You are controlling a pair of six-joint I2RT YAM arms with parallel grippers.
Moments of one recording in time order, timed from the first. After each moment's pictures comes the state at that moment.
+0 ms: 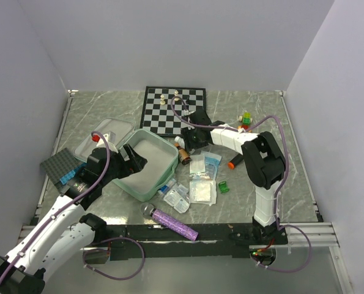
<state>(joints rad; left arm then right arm) -0.48 0.70 0.62 -0.43 -0.04 -0.76 0.55 1.95 1.34 -0.36 -0.05 0.19</state>
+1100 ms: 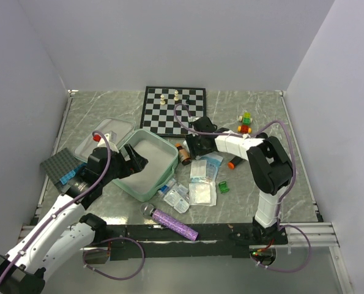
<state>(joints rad) -0.48 0.72 0.62 -0.42 -0.02 -0.76 0.55 1.85 1.18 -0.33 0.01 0.18</state>
